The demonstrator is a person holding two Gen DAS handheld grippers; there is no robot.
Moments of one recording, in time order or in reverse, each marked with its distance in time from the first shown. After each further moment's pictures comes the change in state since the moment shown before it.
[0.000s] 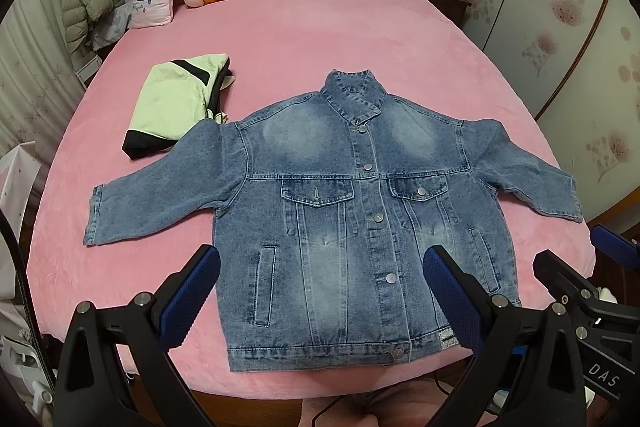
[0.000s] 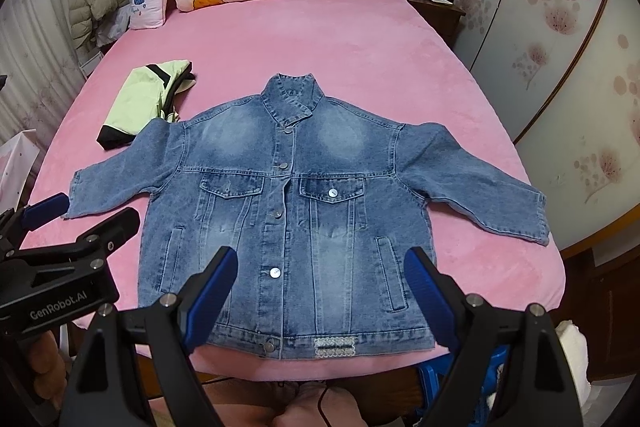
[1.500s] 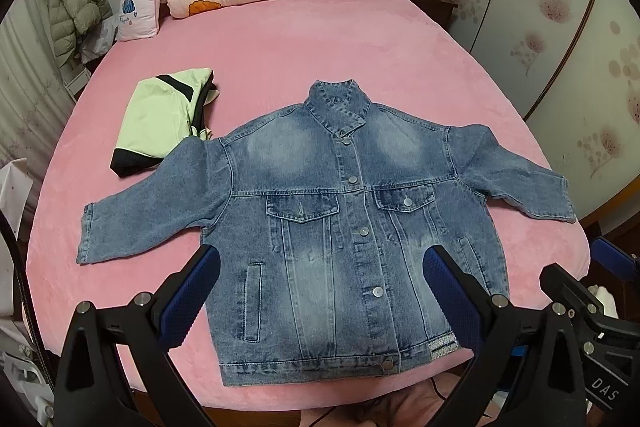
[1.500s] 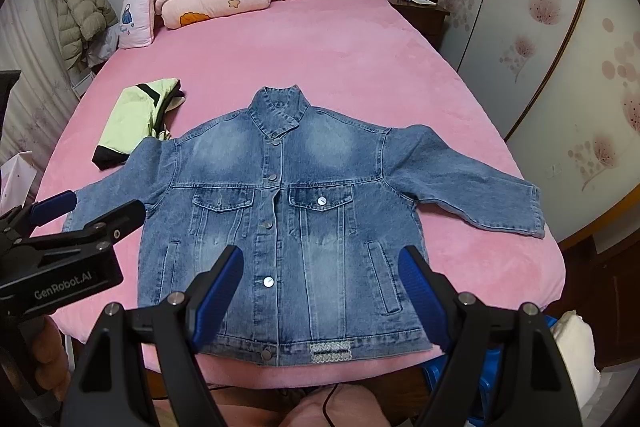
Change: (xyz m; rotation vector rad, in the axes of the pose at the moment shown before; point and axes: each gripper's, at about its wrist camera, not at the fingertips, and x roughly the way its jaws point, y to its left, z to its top) left arm 0.005 -0.017 0.017 0.040 -0.024 -0.028; right arm -0.009 -0.020 -0.002 0.065 -0.034 -0.004
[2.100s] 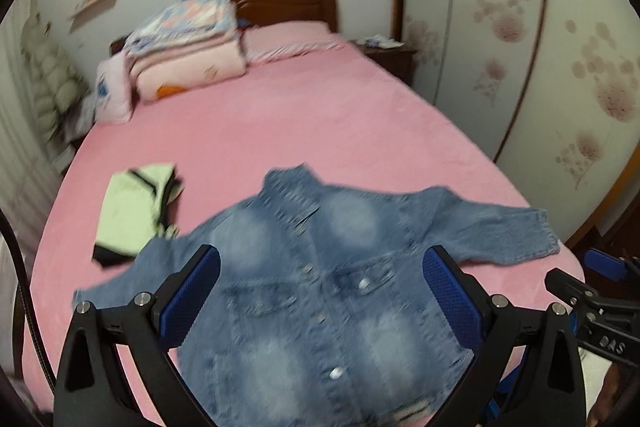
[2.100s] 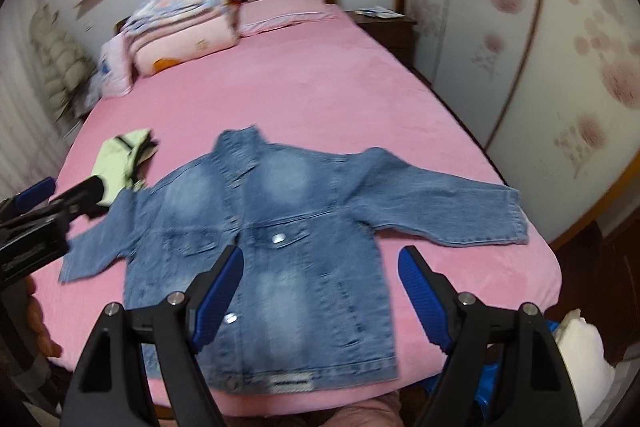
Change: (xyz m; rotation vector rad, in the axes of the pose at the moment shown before) left arm -0.023 -0.101 0.056 0.147 -0.262 -0.048; right arm 0.004 -0.125 0.016 0.159 -0.107 -0.006
